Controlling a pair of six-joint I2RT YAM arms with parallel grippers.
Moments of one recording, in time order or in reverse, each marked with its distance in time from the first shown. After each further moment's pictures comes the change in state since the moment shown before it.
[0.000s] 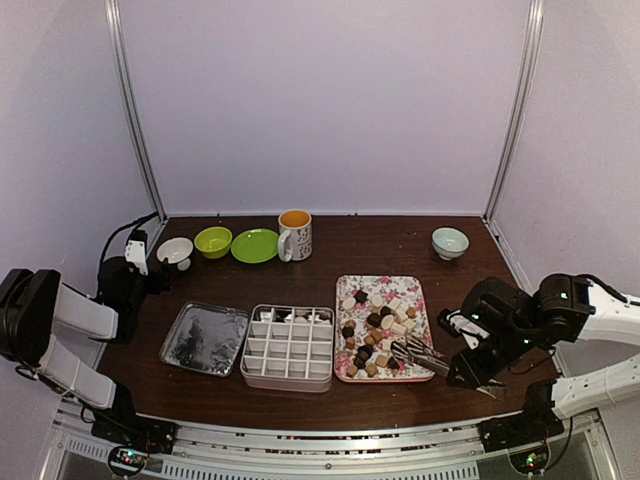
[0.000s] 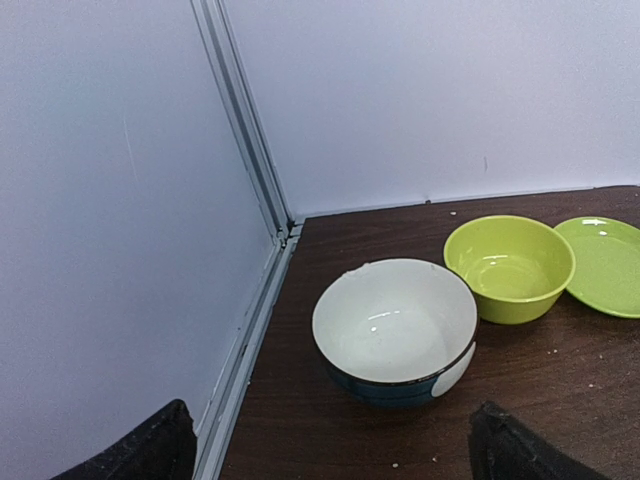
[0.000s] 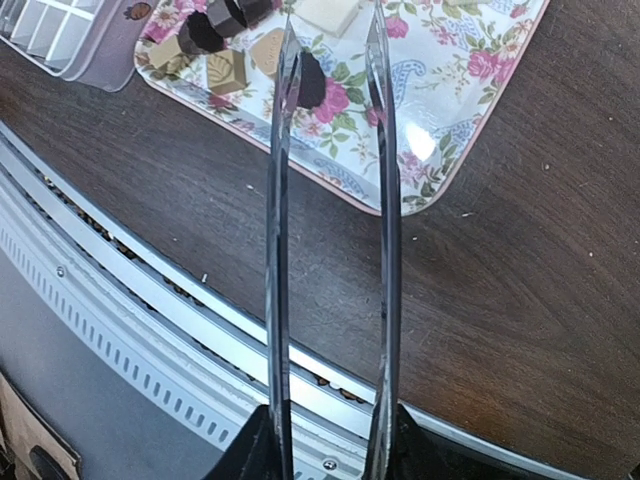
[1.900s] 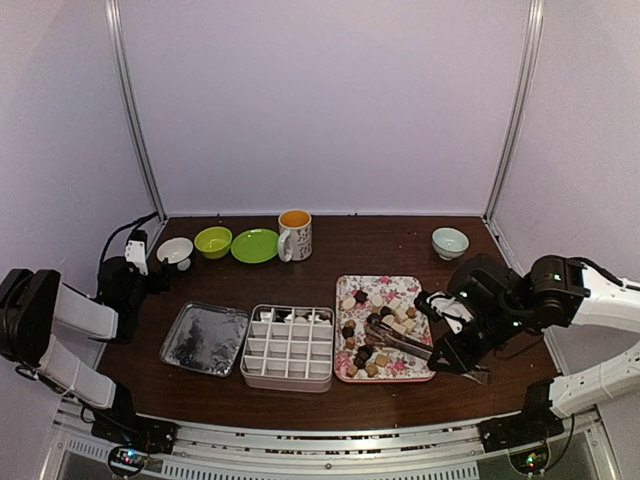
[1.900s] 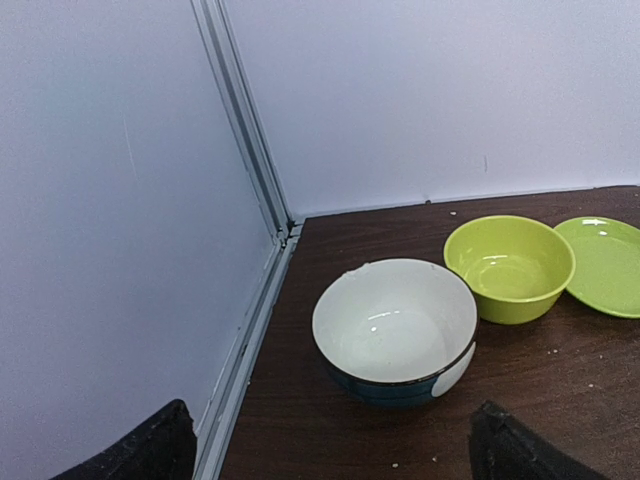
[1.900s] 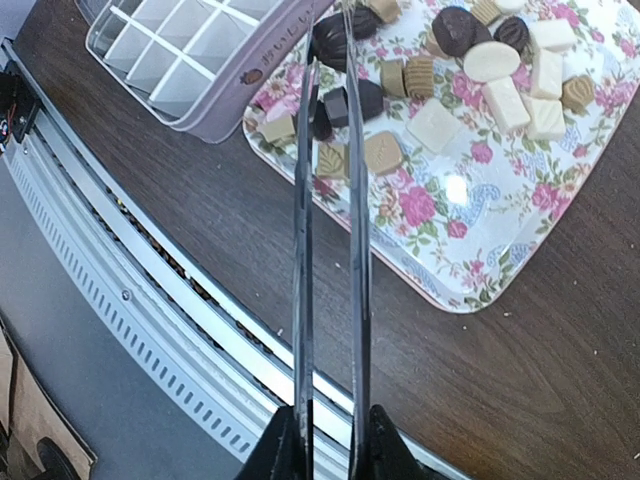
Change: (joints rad) left arm 0.000 0.000 0.000 0.000 0.000 0.000; right arm 0.016 0.107 0.150 0.073 -0.028 -0.105
